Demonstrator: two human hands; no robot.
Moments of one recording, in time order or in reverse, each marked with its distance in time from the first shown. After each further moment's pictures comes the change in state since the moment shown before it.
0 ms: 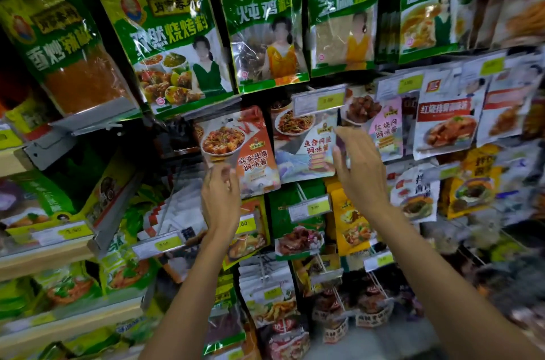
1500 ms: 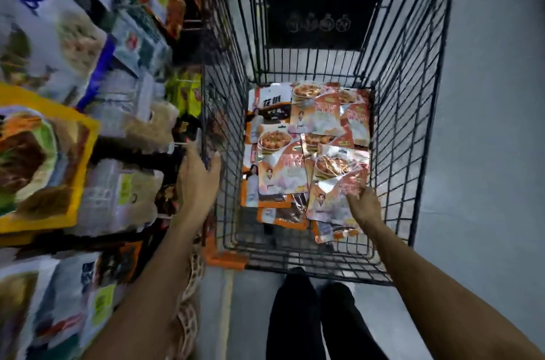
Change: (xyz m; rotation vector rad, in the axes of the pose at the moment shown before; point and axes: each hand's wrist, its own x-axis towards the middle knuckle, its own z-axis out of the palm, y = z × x) left_hand -0.381 0.196 0.654 0.119 -1.467 0.418; right_hand -0.512 0.472 -0.208 -0.342 0.178 2.148
